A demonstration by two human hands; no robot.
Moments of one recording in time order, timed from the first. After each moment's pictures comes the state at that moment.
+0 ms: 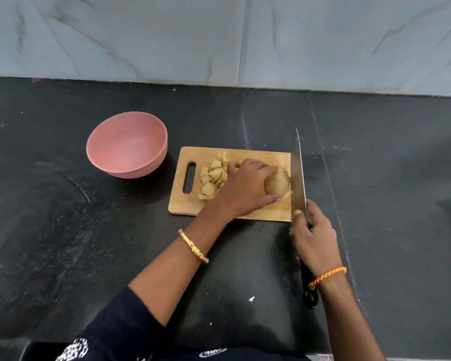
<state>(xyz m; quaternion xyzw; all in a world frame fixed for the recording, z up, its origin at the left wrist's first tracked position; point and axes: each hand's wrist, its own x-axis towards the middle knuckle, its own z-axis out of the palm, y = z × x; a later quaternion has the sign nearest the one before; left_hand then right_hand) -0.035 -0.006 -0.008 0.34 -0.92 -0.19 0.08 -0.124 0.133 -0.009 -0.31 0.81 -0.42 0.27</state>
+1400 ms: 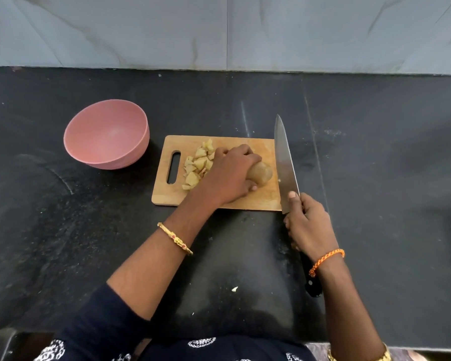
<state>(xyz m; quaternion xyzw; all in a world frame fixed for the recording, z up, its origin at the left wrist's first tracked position) -0.045 -0.004 0.004 0.36 -0.91 -0.21 0.04 -0.153 0.133 -0.021 -0.31 0.81 -0.40 0.30</state>
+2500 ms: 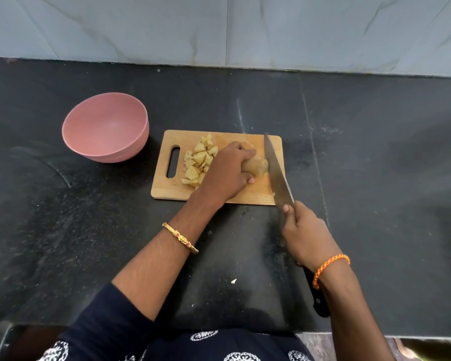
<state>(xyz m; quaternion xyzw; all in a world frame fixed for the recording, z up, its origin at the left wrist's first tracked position) -0.041 0.003 -0.008 0.42 -0.84 -0.31 0.15 -0.135 0.153 0.011 -0.36 0.83 -0.23 0.35</state>
